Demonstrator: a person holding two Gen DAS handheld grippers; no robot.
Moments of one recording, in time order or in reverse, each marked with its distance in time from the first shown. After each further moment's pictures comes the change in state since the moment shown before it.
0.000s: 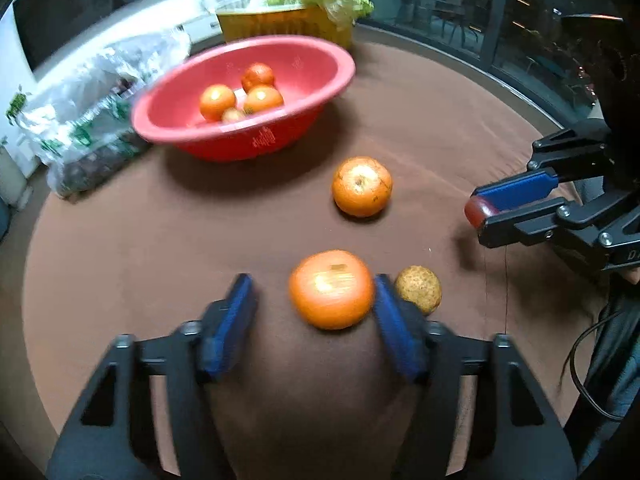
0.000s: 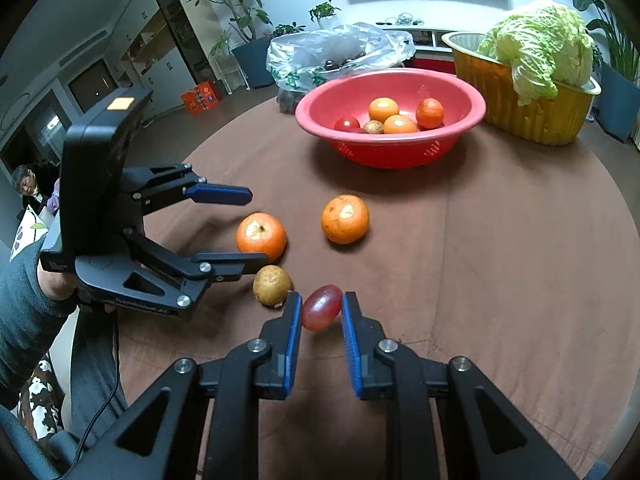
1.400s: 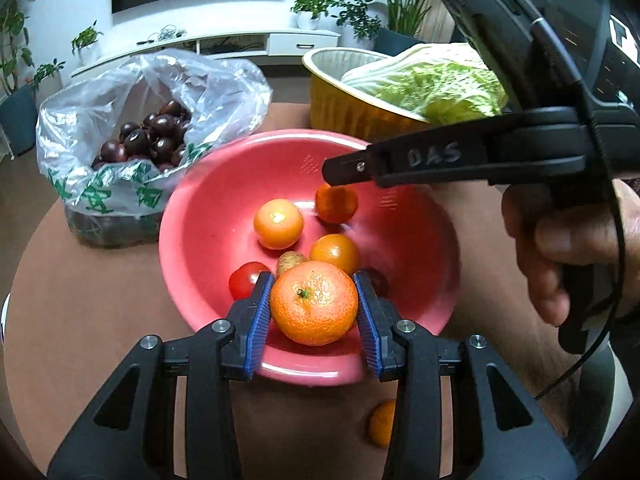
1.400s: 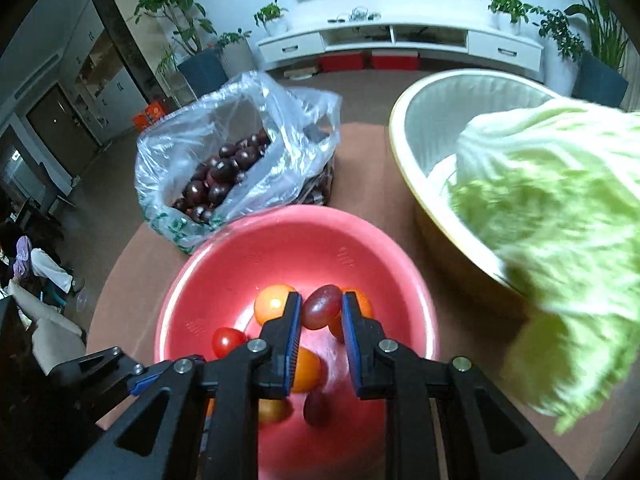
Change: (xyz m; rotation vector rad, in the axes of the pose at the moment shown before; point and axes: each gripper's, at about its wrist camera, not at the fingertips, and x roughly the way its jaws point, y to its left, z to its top) left arm 0.034 0.055 0.109 -0.373 -0.161 0.082; right arm 0.086 -0.098 0.206 0.102 0.048 -0.107
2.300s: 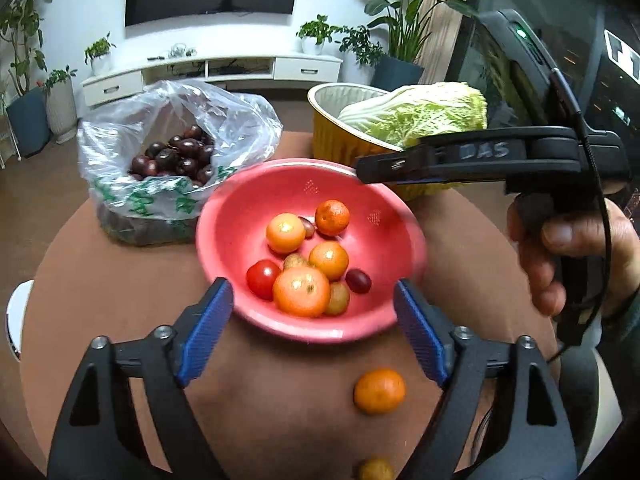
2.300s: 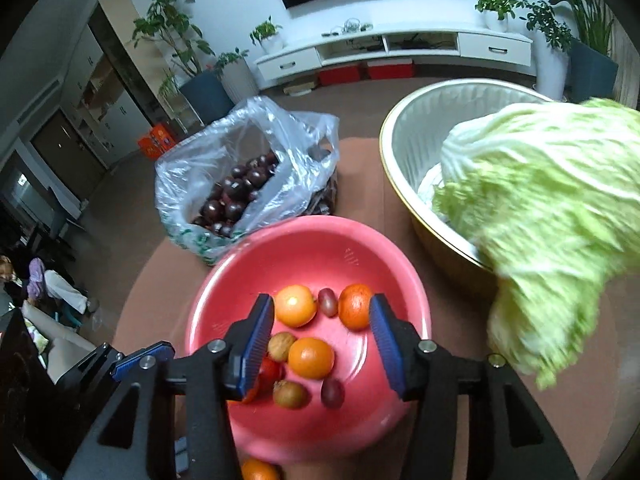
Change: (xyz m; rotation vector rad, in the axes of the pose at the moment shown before) left arm -0.068 0.001 -0.019 -0.017 -0.107 -0.002; right arm -0.056 -0.004 -0.019 0.079 -0.095 0.064
